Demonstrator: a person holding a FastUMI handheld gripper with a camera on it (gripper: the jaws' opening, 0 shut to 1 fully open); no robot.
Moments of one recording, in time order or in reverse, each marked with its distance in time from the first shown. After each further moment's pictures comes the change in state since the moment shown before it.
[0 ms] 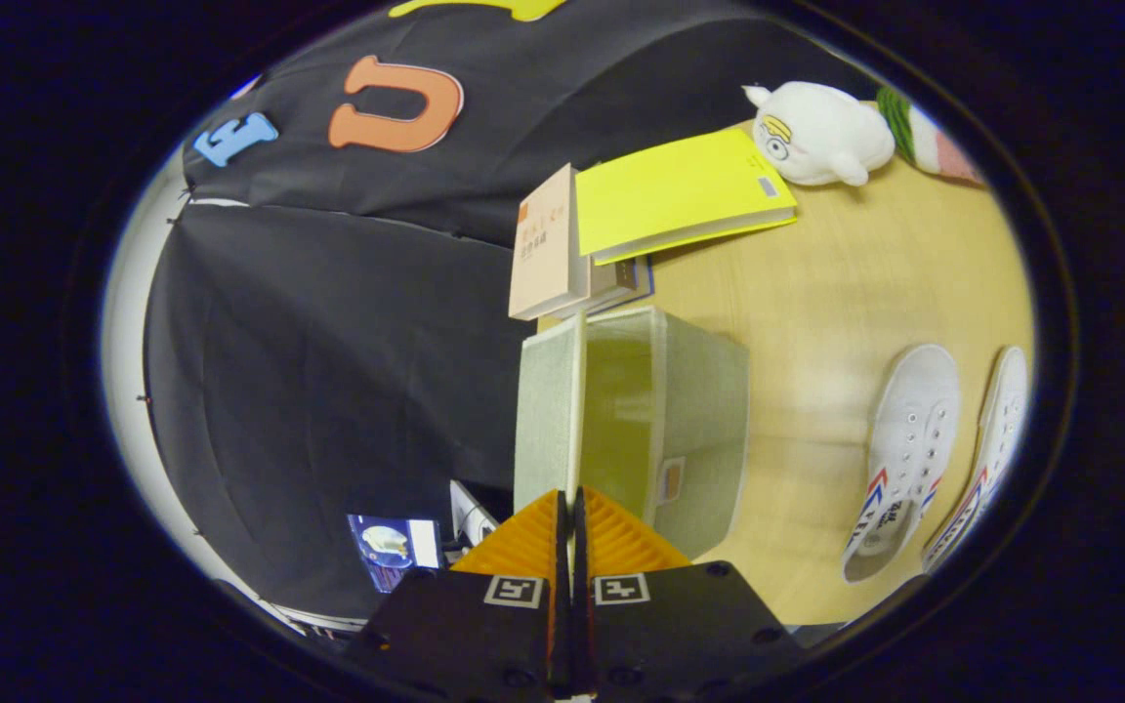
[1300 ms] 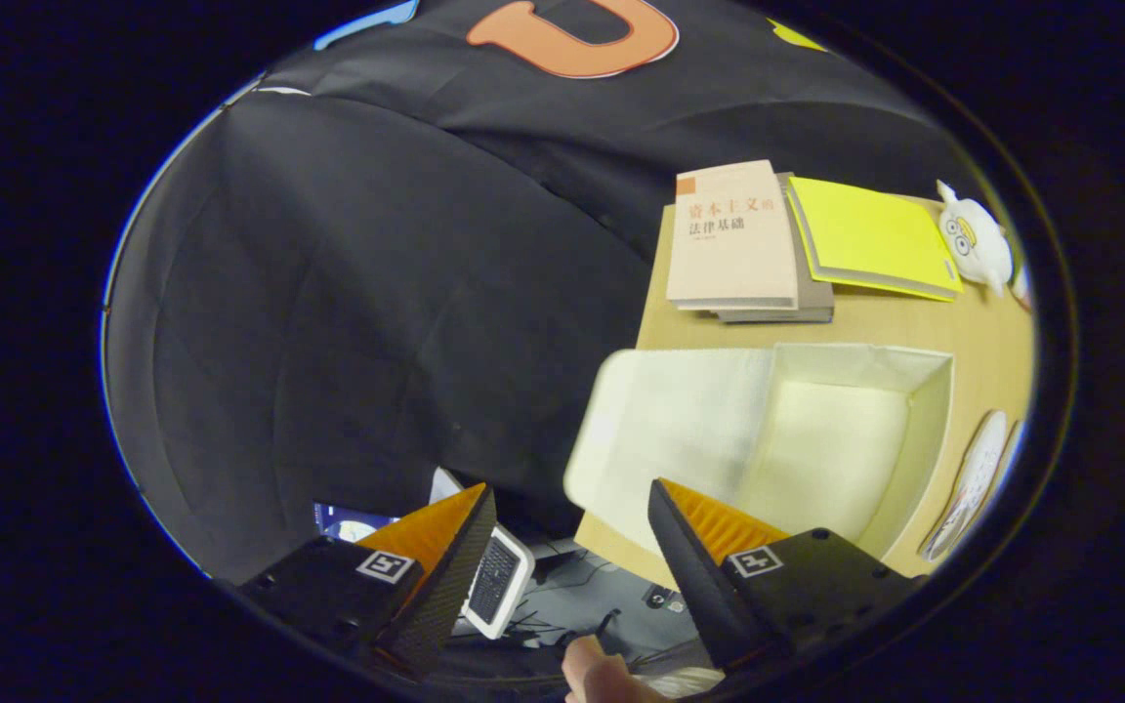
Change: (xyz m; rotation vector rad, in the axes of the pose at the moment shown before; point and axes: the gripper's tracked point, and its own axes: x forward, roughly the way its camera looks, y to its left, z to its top) arm 0.138 0.202 -0.016 -0.195 0.019 -0.165
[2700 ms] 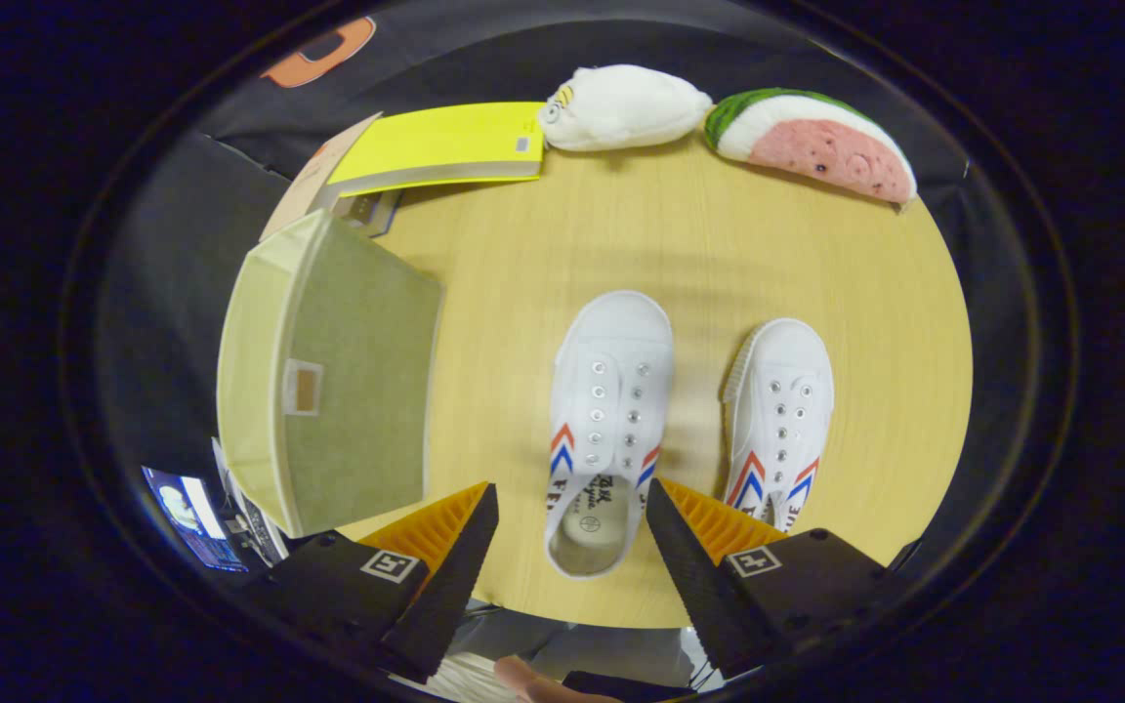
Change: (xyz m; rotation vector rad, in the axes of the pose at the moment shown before) arm -0.106 -0.453 -0.130 0.172 0.101 -0.529
